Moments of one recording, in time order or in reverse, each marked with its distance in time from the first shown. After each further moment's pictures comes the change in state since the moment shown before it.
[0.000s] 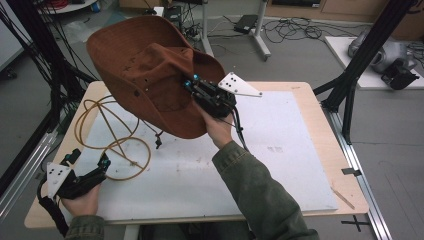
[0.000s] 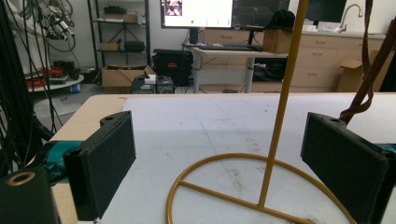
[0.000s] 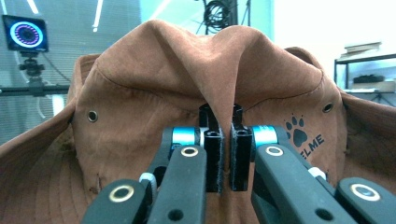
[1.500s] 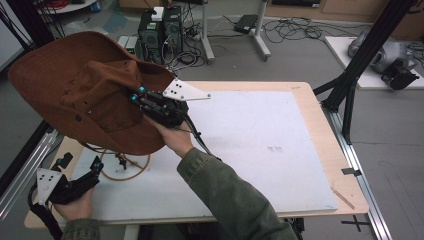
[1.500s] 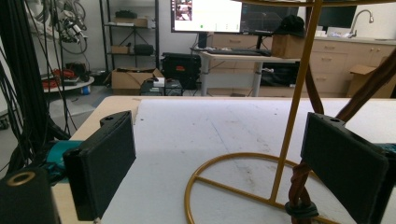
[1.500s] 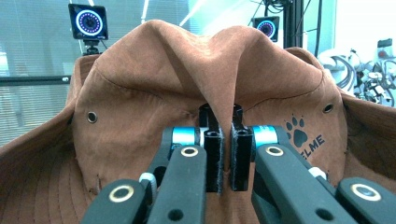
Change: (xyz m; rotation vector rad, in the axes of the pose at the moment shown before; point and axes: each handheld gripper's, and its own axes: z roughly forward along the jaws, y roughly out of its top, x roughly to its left) left arm 0.009 0.001 -0.015 -0.016 0.036 -0.007; right arm 0.072 -0.023 0.070 0.059 0.193 0.040
